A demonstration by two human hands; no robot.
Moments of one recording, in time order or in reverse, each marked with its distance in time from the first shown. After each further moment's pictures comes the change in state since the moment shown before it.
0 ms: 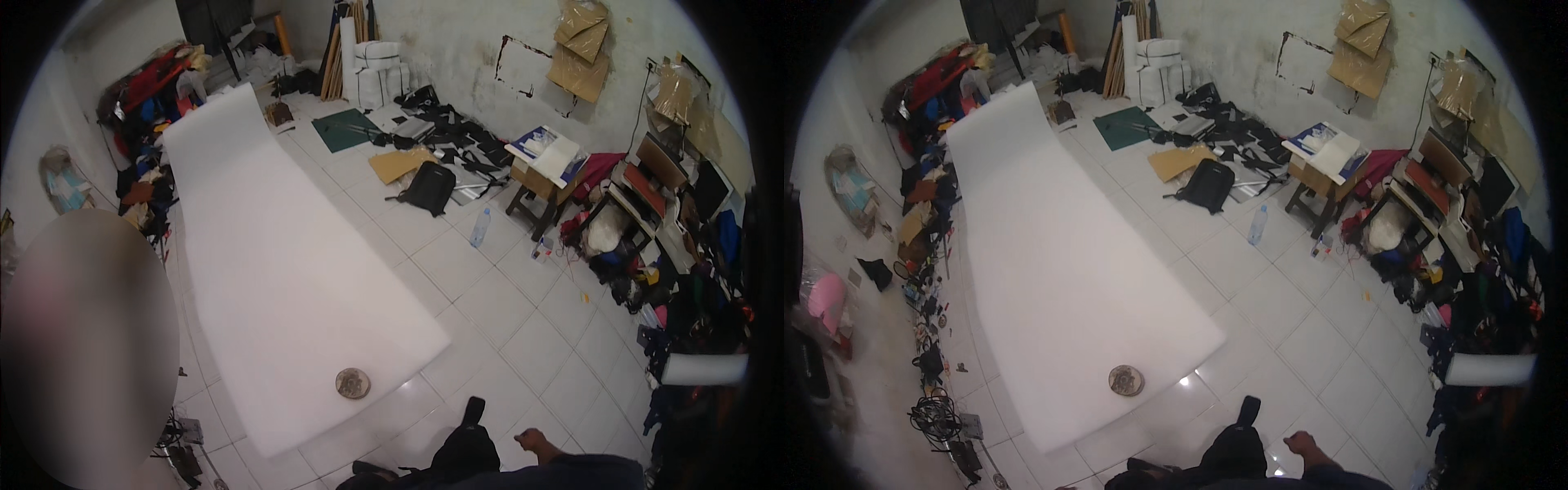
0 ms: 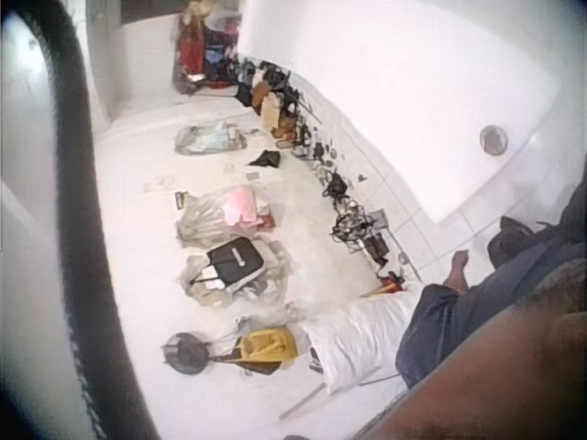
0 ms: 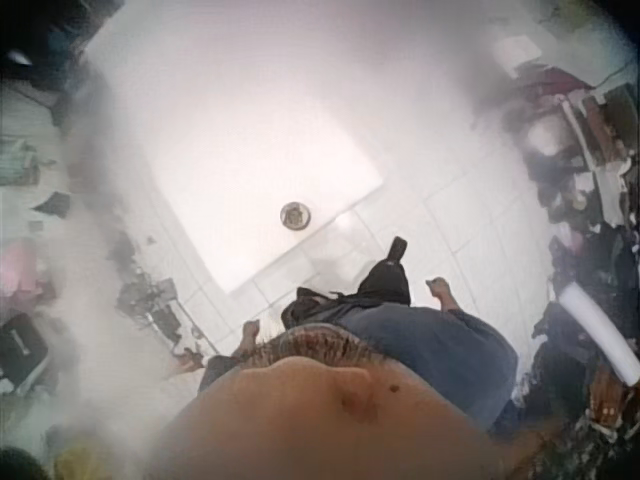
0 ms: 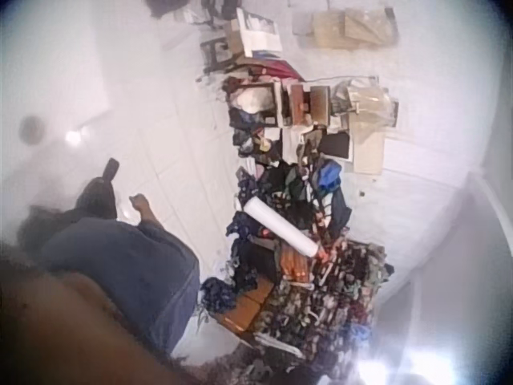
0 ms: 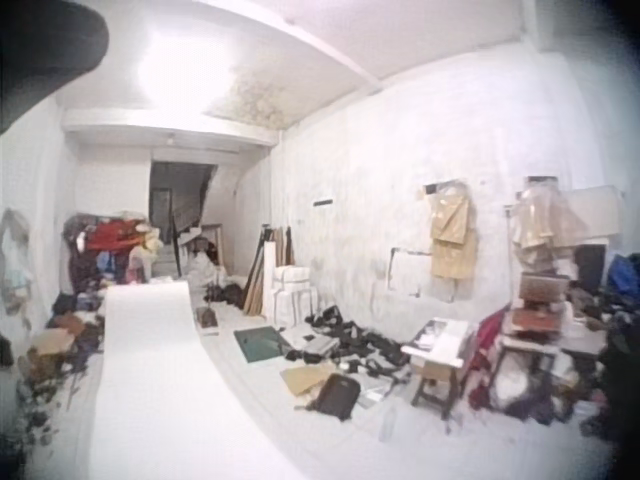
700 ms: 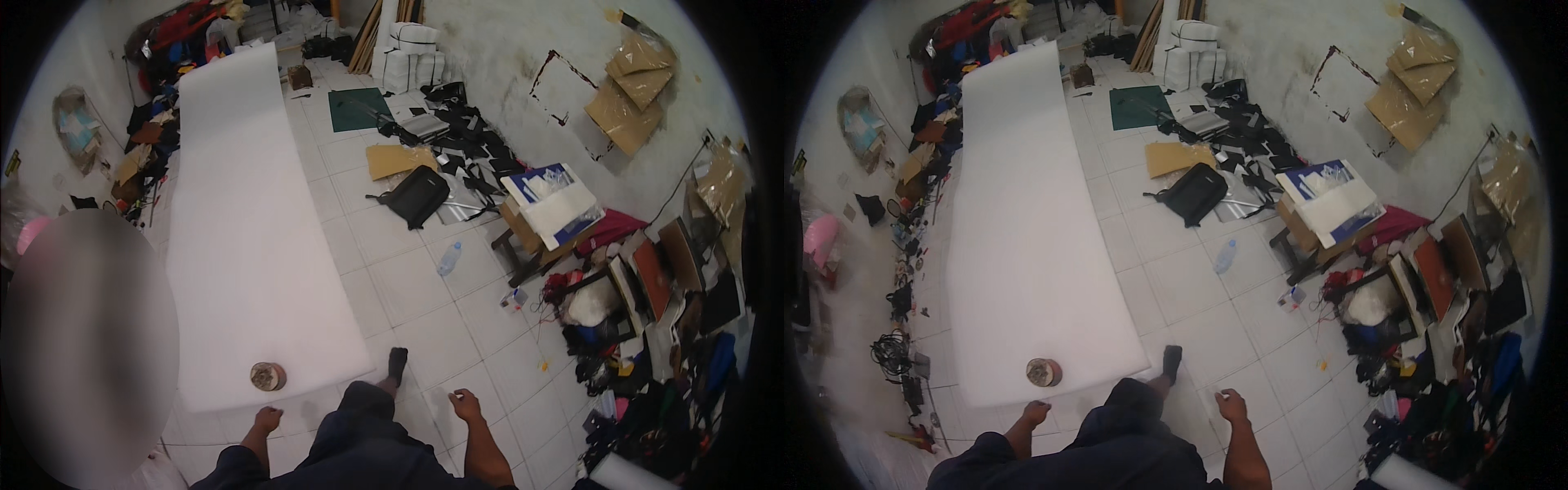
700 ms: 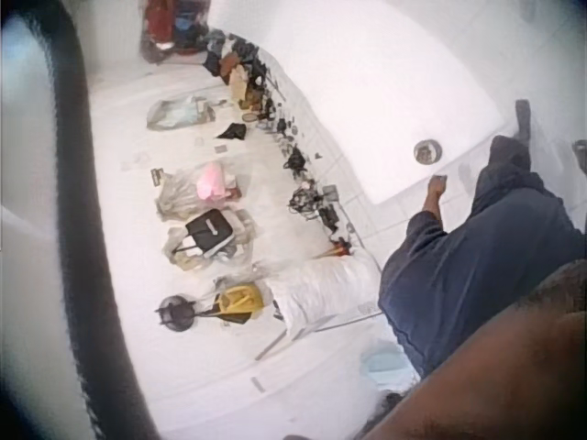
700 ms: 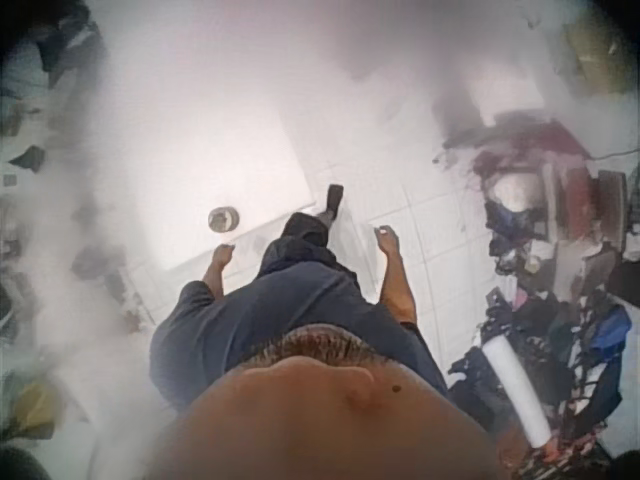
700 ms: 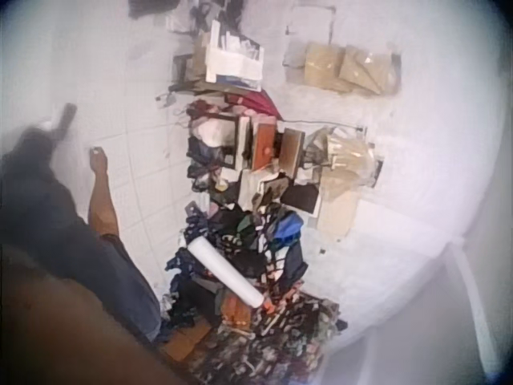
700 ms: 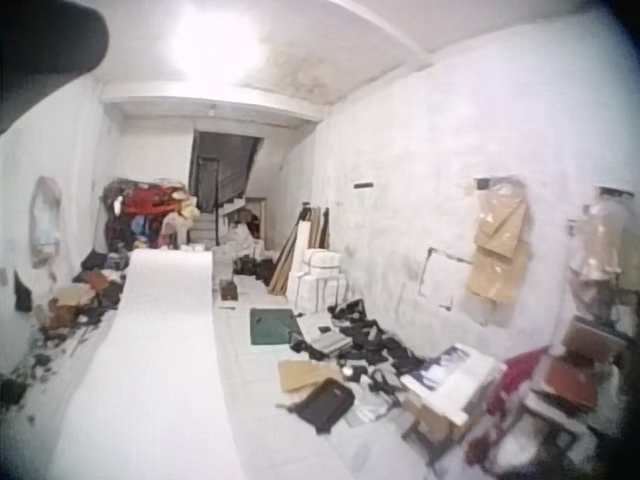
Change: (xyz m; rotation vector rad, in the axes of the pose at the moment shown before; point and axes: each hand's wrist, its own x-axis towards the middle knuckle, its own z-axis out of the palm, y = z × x) left_hand 0.146 0.513 -0.062 -0.314 -0.130 -0.296; right_hand 0.189 -0.064 -0.385 0.306 0.259 -0.283
